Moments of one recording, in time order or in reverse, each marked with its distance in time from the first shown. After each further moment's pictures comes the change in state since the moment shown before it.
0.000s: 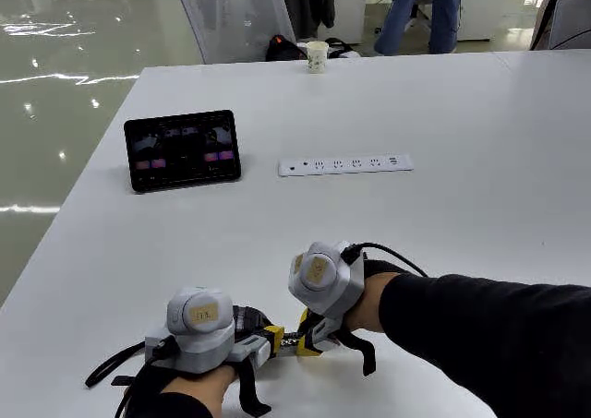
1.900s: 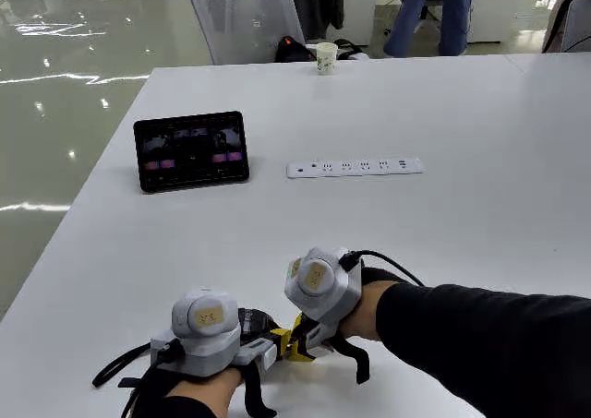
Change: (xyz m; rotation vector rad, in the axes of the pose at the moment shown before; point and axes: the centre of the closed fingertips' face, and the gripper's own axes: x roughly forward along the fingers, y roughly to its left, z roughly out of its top) left arm -0.001 -0.001 0.000 -0.010 -0.002 -0.007; right arm 0.007 0.004 0.016 0.004 -0.048 0.009
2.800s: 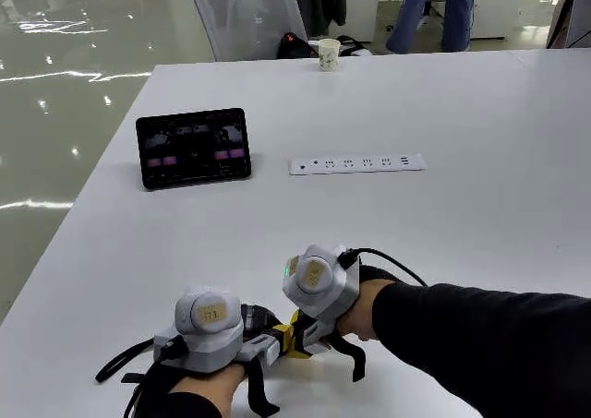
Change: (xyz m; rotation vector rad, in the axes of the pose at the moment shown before) left arm 0.001 -0.001 0.001 0.003 -0.010 0.000; right arm 0.003 0.001 0.006 -0.024 -0.023 -0.011
